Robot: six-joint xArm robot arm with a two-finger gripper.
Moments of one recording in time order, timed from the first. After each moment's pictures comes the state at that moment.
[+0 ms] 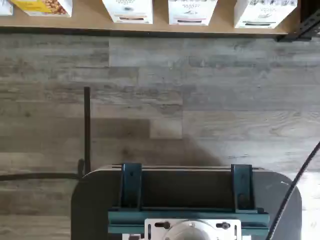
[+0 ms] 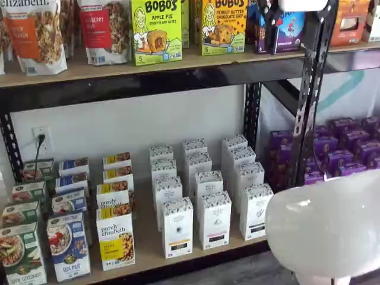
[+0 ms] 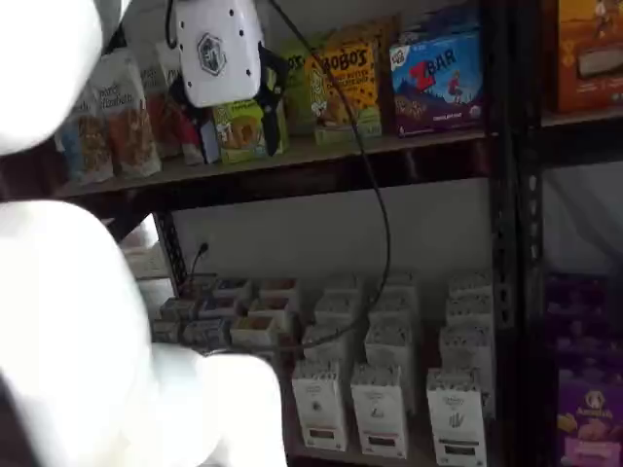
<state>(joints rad) 0.01 -0.84 -1.15 0.04 2.00 0.03</state>
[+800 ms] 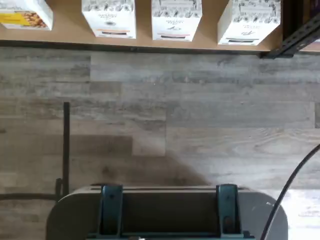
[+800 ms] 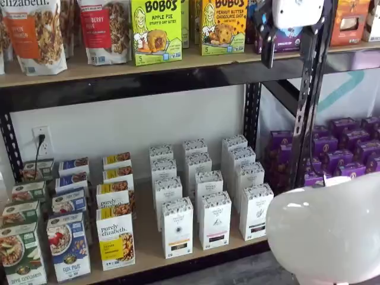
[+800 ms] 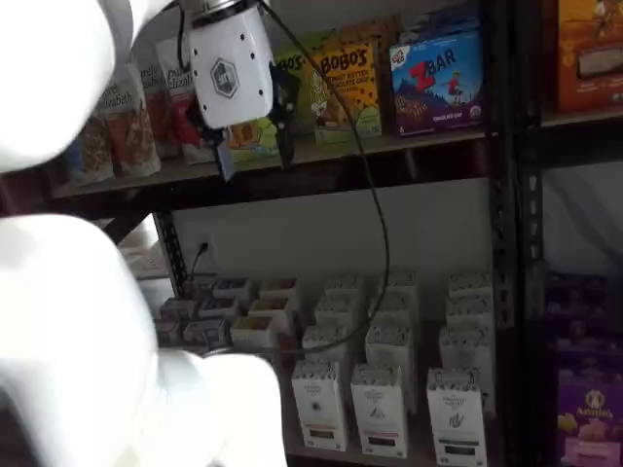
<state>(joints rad) 0.05 -0.87 -1.04 -0.03 1.87 0.04</state>
